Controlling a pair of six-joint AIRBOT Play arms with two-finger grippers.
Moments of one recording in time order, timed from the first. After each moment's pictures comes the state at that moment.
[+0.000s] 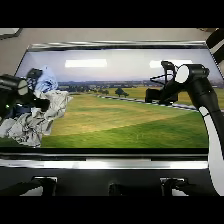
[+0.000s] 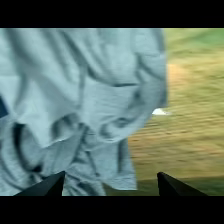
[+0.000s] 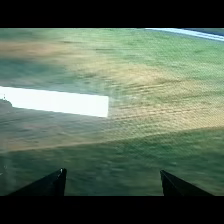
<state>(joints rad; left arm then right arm) -0.09 -1.31 1.35 1.90 -1.42 -1.62 0.15 -1.41 1.49 -1.43 1.36 1.72</state>
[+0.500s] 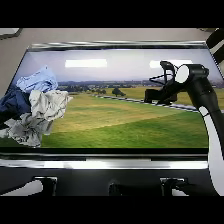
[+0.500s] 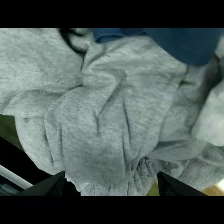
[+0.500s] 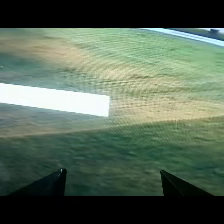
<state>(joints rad) 0.52 -1.32 1.22 1.59 -1.33 -1.72 0.15 -1.41 1.49 -1.41 1.36 1.69</state>
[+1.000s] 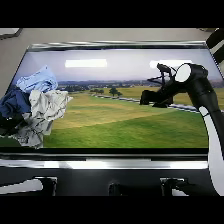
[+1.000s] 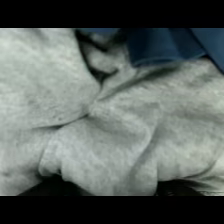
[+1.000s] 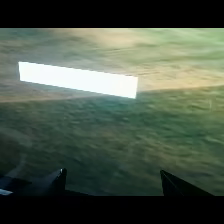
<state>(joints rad) 0.64 -1.46 1.10 1.43 -1.09 -1.60 0.15 -1.41 1.49 -1.28 1.43 1.69</state>
